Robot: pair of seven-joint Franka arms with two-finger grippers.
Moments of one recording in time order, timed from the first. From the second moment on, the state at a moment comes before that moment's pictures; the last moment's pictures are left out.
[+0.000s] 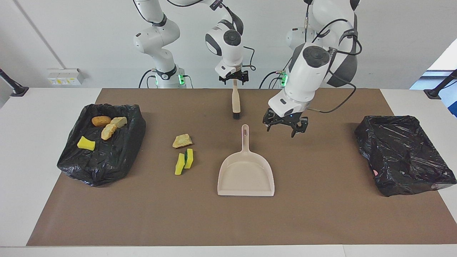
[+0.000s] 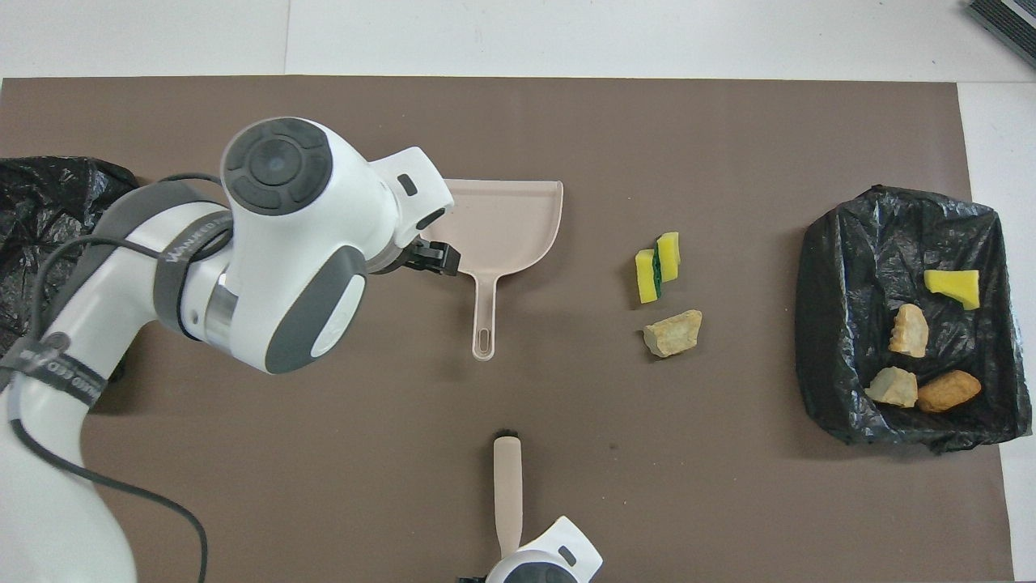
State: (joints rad) left arm -0.22 0.29 -0.33 -1.64 0.07 1.99 -0.26; right arm 0.73 -0.14 0.28 -2.46 0.39 2.18 0.84
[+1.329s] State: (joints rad) left arm -0.28 0.45 -0.42 -1.71 0.19 2.14 -0.52; right arm 0.77 -0.18 0.27 -2.53 0.43 2.30 0.87
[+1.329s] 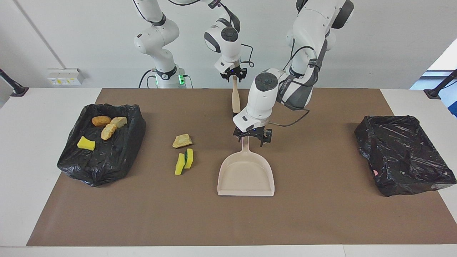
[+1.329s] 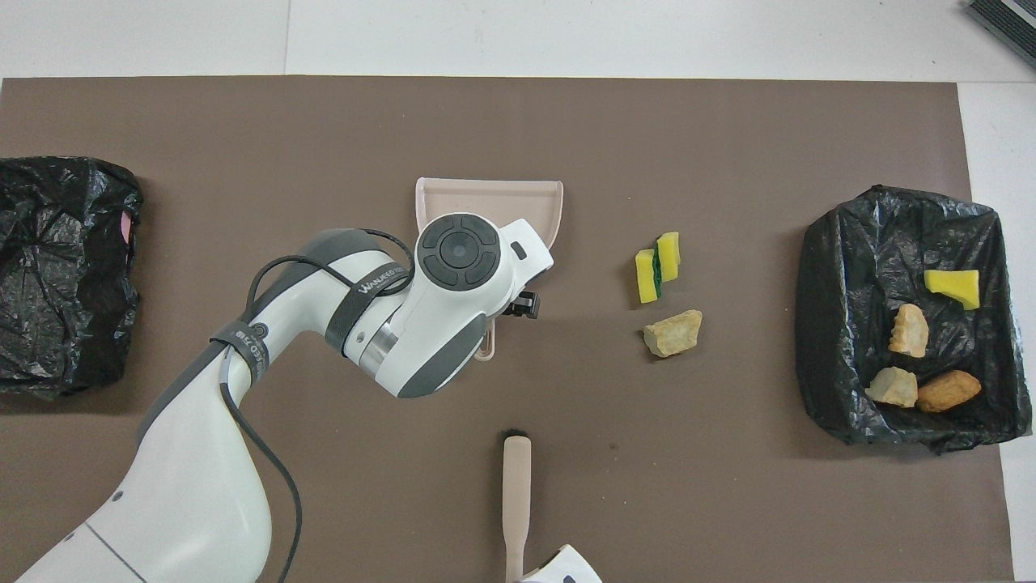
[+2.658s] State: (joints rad) left arm -0.18 0.35 -0.42 -1.69 0.21 1.94 0.13; right arm 0.15 -0.30 0.26 -2.42 -0.19 1.88 0.38
